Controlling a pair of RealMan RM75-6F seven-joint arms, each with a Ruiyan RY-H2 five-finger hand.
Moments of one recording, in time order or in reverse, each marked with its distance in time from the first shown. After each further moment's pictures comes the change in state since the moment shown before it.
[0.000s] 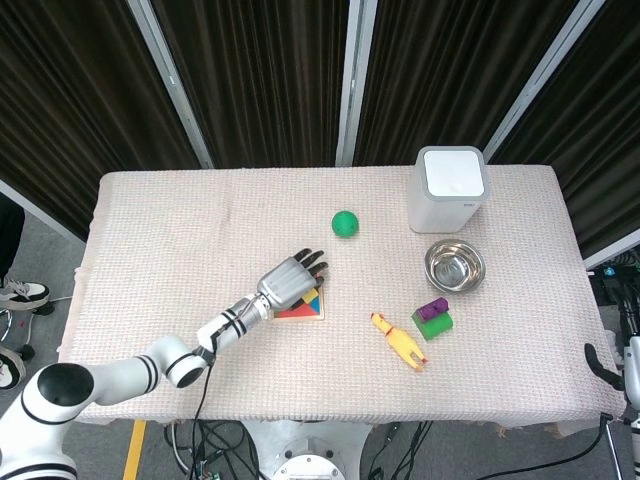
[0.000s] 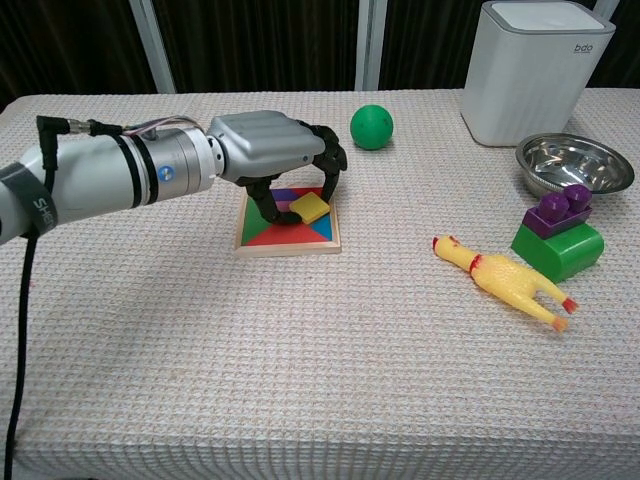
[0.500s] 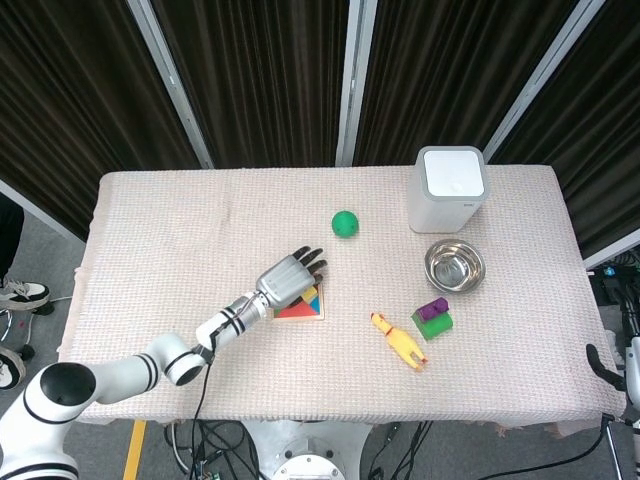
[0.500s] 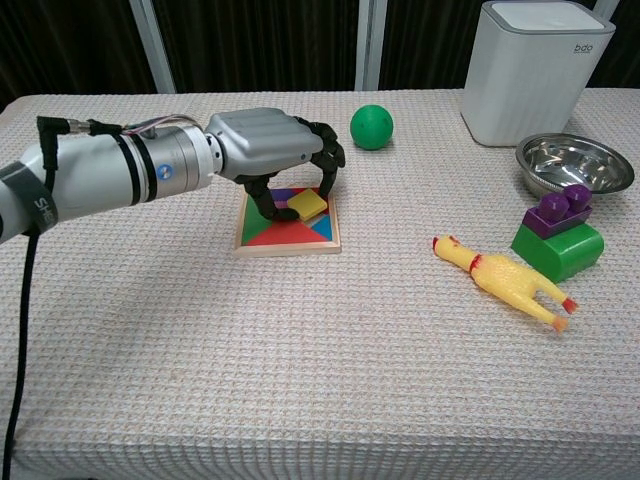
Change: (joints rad) left arm -0.007 0.003 0.014 0.021 0.007 0.010 -0.020; right arm -0.001 0.003 0.000 -0.002 0.003 -0.006 -0.005
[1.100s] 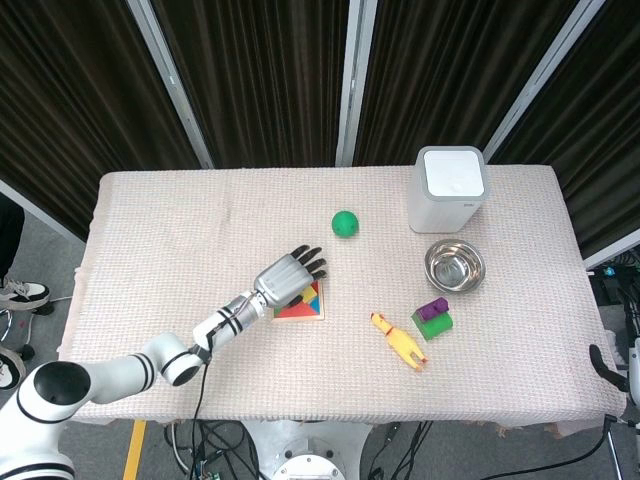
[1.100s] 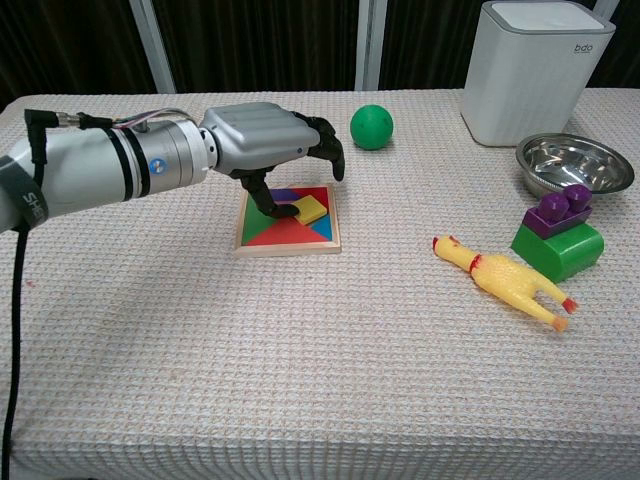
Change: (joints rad) left arm 0.004 0.023 0.000 -0.034 -0.010 0.014 -0.005; right arm -0.005 0.008 0.003 -0.007 0.006 0.002 -0.005
